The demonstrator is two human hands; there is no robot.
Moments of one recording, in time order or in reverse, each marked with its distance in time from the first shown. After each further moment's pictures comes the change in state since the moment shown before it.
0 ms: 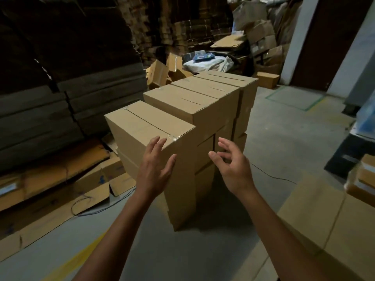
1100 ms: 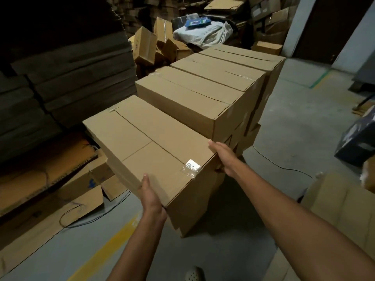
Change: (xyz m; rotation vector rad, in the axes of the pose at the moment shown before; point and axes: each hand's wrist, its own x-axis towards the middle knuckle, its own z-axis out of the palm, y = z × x) left_hand 0.169 -0.191 0.110 -1.214 0.170 -1.289; right_hand 0.292 0.145 0.193 0.177 -0.136 0.748
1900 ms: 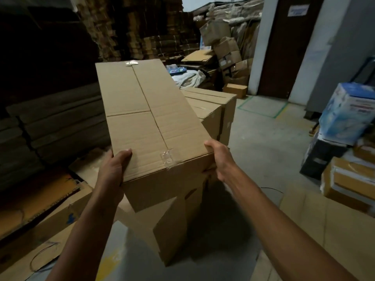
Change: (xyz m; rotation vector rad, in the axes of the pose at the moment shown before) left_hand -0.198 0.075 0.010 0.357 -0.434 0.530; right_hand -0.232 -0.049 -0.102 0.232 0.057 -0.294
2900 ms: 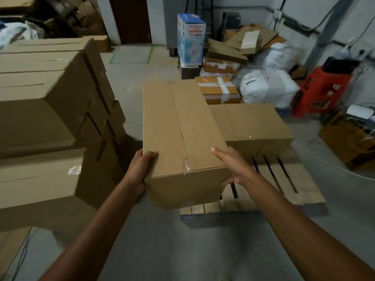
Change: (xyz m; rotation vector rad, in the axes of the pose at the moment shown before) left_hand -0.198 -0.188 0.074 0.302 -0.879 -0.483; right_hand -0.346 0.199 -0.164 0.043 0.783 0.442
